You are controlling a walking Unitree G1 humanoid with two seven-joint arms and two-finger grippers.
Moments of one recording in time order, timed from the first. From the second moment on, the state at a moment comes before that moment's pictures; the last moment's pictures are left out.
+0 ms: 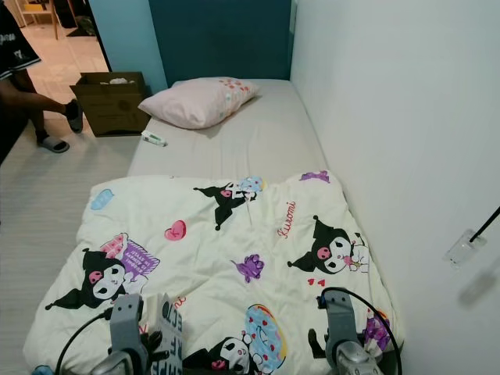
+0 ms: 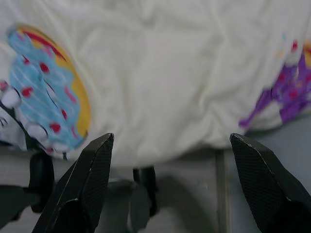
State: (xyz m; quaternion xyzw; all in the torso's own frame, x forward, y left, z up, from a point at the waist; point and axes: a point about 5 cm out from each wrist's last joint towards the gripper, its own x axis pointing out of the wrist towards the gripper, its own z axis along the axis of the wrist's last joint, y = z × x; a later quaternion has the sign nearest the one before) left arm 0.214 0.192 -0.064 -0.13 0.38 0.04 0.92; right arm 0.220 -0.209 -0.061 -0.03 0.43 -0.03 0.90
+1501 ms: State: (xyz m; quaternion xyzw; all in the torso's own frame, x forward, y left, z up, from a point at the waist) left arm 0.178 0.181 -0.086 -0.09 0.45 0.02 0.89; right arm 0.161 -0.232 -0.087 -0.03 0.52 -0.09 0.85
